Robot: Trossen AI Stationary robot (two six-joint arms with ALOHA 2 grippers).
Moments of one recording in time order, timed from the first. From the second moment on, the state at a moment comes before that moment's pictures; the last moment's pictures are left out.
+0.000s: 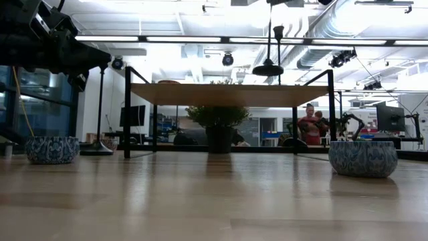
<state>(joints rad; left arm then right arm) 0.00 0.02 0.01 0.03 -0.12 -0.32 0.20 1.26 1.15 -0.25 1.17 0.43</state>
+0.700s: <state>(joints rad) 0.00 0.02 0.01 0.03 -0.12 -0.32 0.02 1.39 1.16 -0.21 1.10 0.50</state>
